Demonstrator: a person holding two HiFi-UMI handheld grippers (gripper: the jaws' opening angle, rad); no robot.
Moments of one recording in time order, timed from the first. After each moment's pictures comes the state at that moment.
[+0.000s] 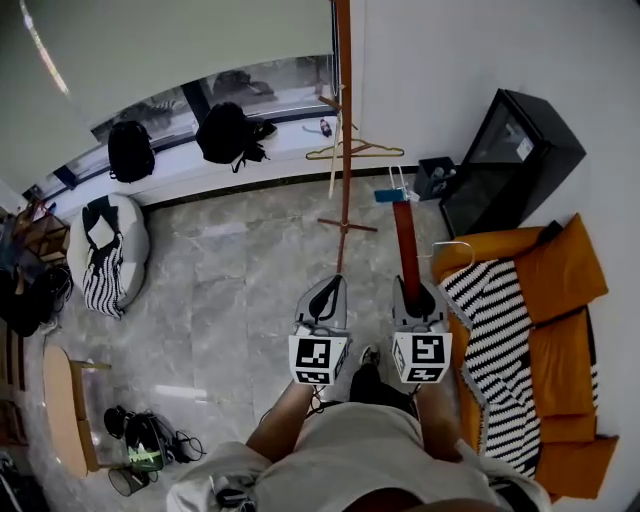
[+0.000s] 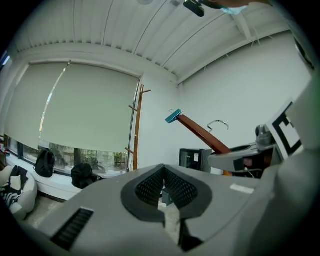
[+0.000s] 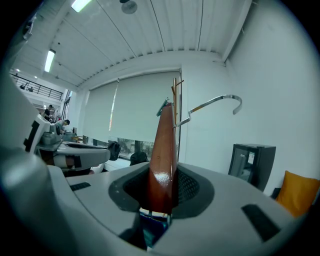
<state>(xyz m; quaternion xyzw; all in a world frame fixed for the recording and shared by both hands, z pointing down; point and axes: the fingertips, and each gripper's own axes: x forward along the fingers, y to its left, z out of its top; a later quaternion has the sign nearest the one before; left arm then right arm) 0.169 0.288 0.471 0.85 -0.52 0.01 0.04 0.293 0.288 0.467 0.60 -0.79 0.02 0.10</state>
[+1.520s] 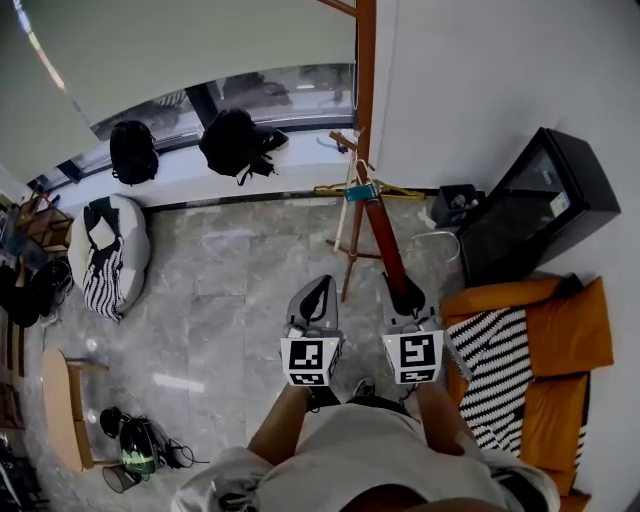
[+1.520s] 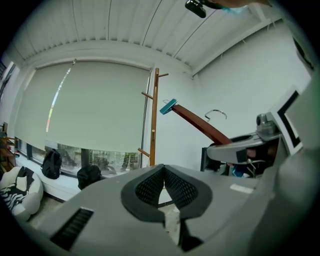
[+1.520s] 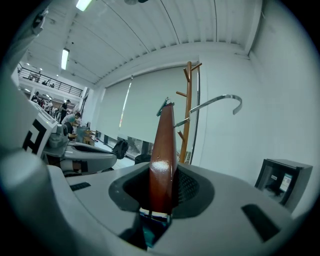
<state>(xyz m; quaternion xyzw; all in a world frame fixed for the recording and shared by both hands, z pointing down) 0.148 0.064 0.482 0.81 -0.58 0.02 0.05 0.255 0.053 0.456 0.51 -0.85 -0.03 0.12</state>
